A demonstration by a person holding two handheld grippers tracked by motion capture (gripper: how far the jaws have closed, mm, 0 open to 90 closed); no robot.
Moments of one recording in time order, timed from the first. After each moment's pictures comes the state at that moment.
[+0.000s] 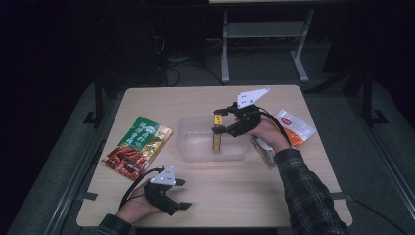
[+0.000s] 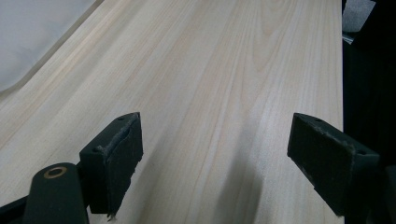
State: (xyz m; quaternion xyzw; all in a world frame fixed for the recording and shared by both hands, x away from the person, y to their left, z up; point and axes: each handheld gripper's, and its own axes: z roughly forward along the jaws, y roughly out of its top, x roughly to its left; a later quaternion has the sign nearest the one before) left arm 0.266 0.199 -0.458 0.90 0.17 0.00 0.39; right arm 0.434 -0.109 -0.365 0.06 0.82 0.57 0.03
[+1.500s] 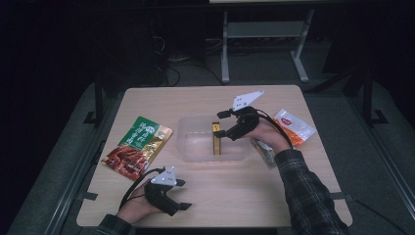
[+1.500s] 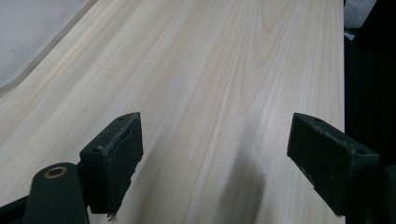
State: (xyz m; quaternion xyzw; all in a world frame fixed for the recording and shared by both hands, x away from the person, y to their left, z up) left arm 0.266 0.198 -0.458 0.91 0.17 0.00 0.38; right arm 0.437 -0.106 -0.377 0.10 0.85 0.51 0.05
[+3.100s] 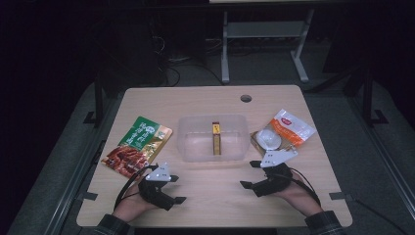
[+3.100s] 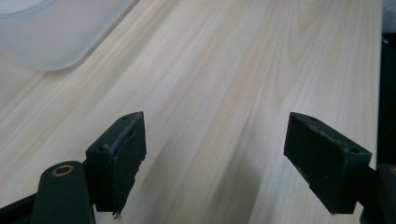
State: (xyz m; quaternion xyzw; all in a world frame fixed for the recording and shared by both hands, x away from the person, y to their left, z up) left arm 0.271 0.213 -0.453 0.90 0.21 0.04 0.38; right arm 0.279 -0.170 -0.433 0.26 0.86 0.44 0.08
